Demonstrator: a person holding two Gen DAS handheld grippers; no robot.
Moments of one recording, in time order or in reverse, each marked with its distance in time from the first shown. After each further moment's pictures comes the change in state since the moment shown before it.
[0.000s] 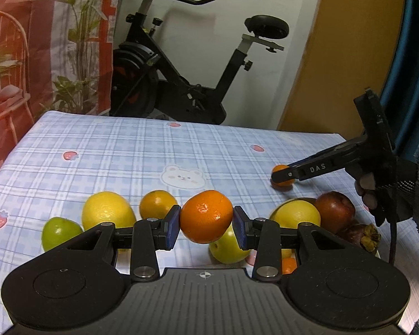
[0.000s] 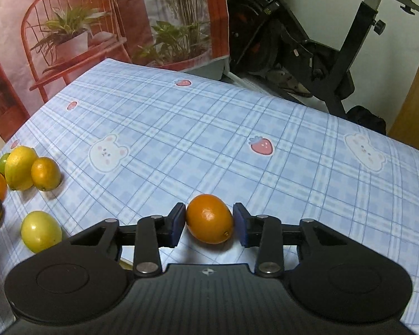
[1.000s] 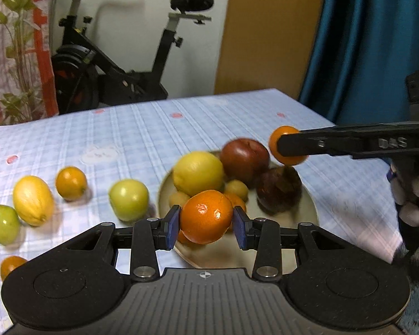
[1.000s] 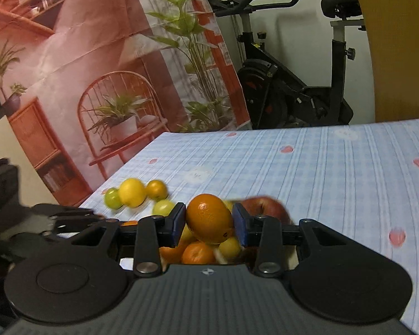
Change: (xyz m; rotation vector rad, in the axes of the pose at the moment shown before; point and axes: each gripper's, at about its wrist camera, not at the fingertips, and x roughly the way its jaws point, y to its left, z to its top) left arm -0.009 -0.071 -0.037 0.209 0.096 -0.153; right arm -0.163 0.055 -0.122 0.185 -0.370 0.160
